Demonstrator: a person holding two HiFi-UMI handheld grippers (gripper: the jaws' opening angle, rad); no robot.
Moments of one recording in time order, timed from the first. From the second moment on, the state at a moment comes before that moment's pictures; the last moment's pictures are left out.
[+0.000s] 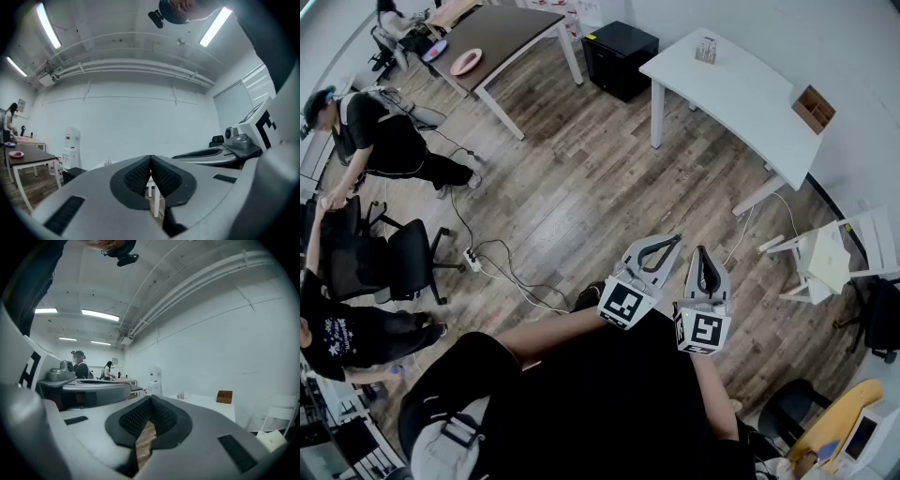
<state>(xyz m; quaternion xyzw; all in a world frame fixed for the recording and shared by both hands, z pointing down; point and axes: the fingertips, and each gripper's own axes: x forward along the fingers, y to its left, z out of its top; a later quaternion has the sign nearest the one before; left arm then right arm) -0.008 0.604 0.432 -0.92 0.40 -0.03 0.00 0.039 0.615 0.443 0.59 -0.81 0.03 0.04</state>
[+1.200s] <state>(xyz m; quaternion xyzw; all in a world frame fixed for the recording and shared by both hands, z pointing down) 0.002 0.515 0.476 -0.92 0.38 -0.05 -0.06 0.053 0.532 0.491 0.57 -0.81 0.11 0.02</state>
